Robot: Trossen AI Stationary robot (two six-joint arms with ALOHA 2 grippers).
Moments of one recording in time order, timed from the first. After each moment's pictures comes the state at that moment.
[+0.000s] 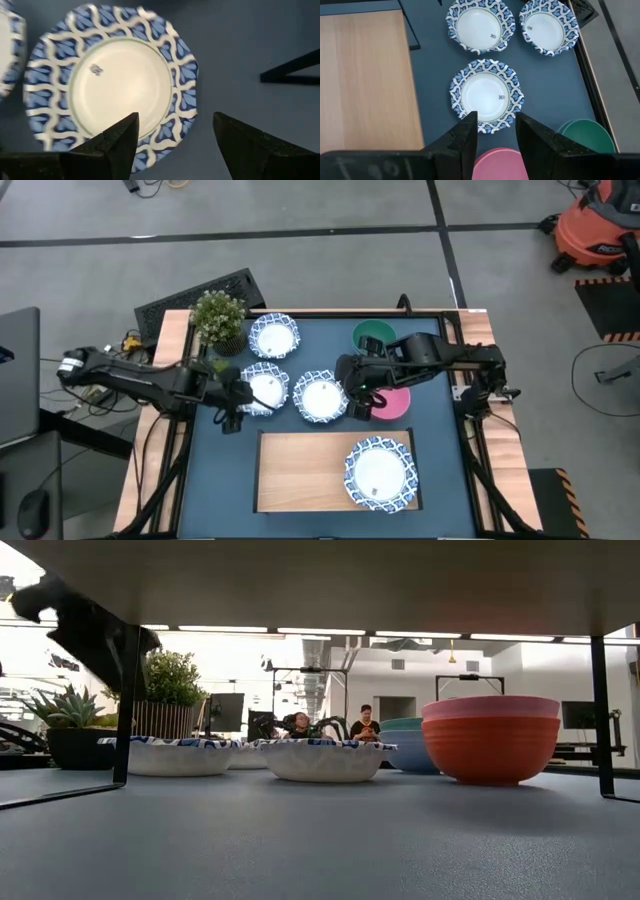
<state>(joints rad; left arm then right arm) -0.11 0.96 0.64 -0.71 -0.17 -0.17 0.19 1.87 2.34 -1.51 0.34 0.28</state>
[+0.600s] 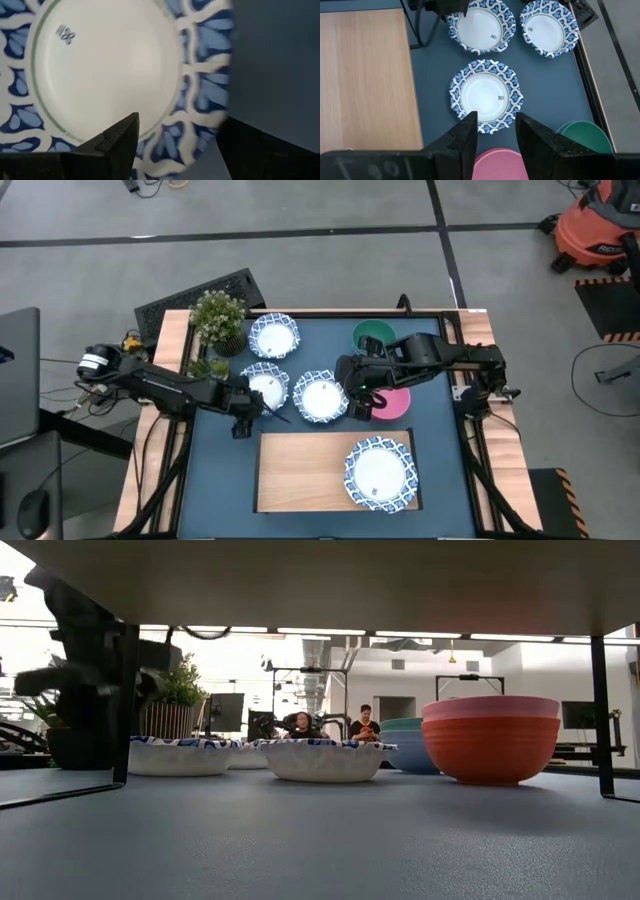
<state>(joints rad) -0.12 1.28 0.59 -0.58 -0.23 -0.21 0.19 1.87 2.34 -1.51 0.34 0.26</state>
